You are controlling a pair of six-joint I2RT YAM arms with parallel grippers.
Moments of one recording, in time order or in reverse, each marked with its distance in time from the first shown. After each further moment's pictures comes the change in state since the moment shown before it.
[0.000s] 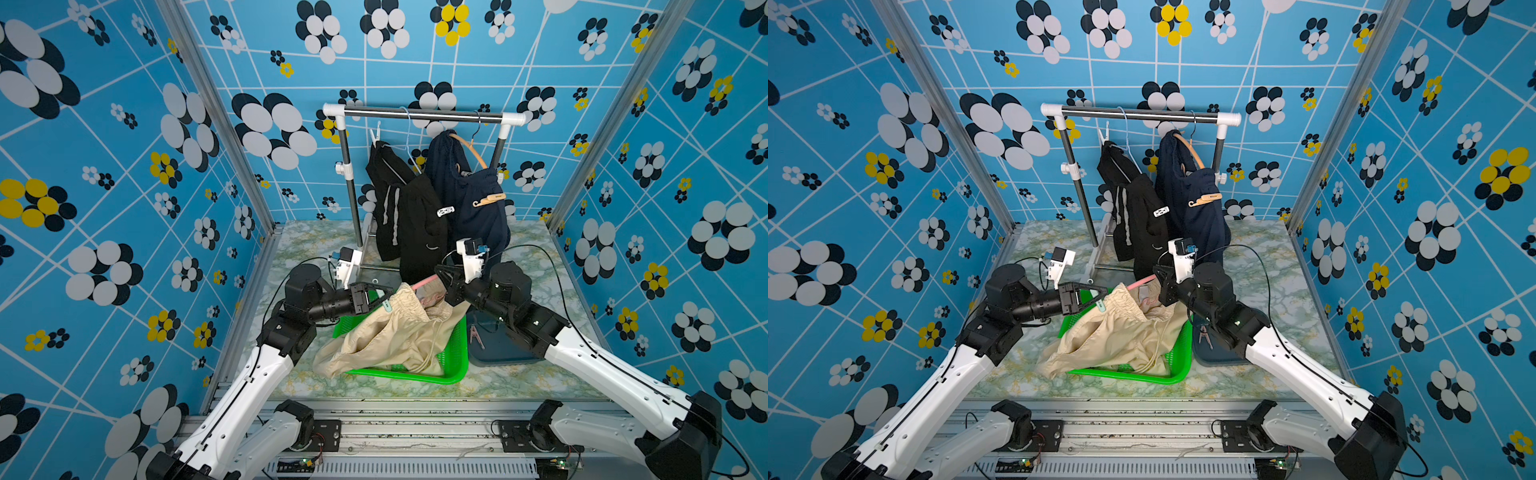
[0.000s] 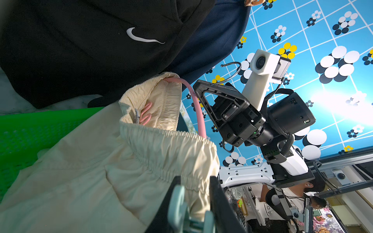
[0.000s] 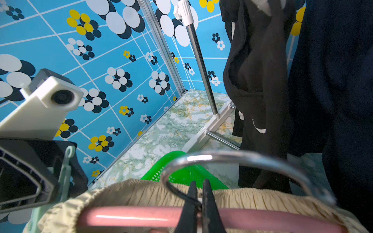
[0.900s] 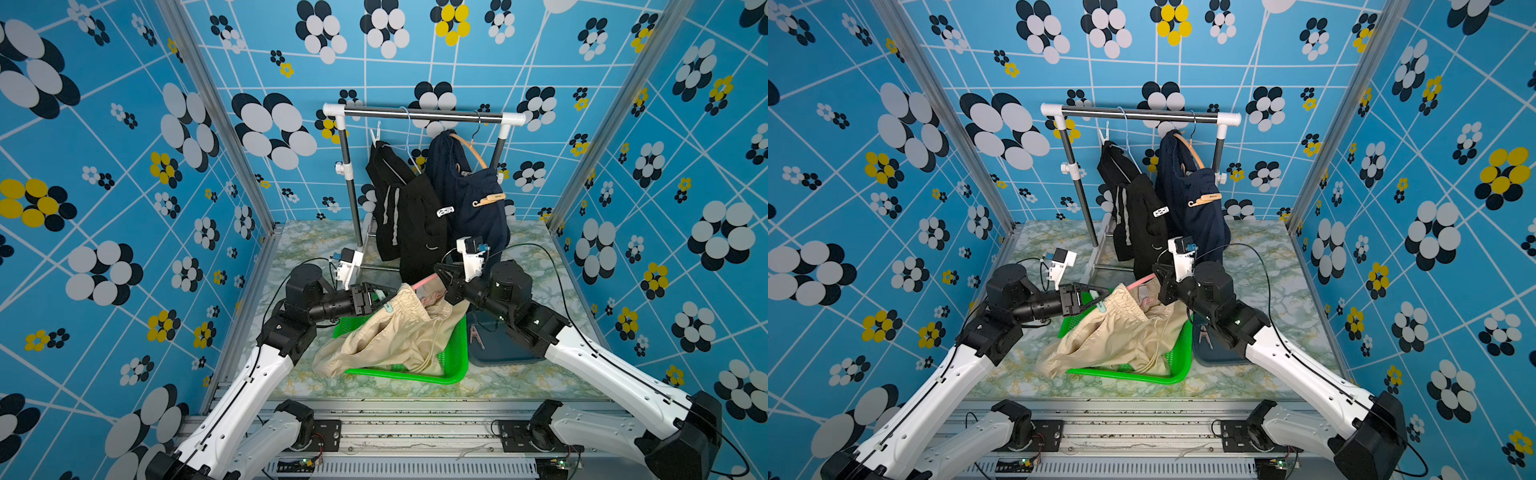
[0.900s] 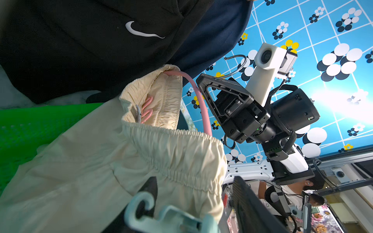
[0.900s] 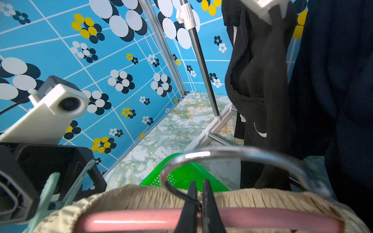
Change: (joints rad) left arm -0.006 0.000 0.005 -0.025 0.009 0.002; right arm 0.000 0.007 0.013 0.004 -0.006 0.003
